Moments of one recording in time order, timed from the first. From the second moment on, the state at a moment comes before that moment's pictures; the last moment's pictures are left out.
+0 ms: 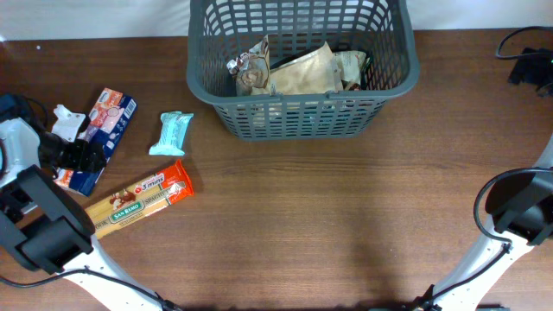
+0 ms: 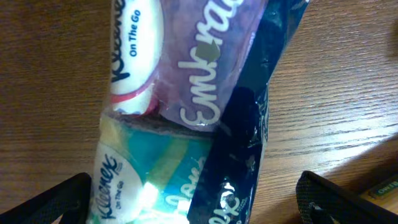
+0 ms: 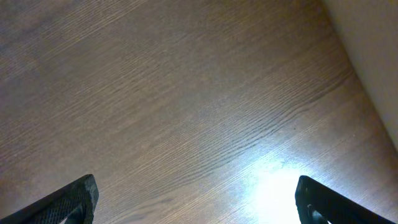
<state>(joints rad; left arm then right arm) 0.61 2.18 1.73 -1.01 0.14 0.75 -0.47 2.24 2.50 -1.42 0.14 0.03</state>
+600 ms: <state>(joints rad) 0.61 2.19 1.73 -1.00 0.20 0.75 -0.47 2.24 2.50 -1.42 0.14 0.03</state>
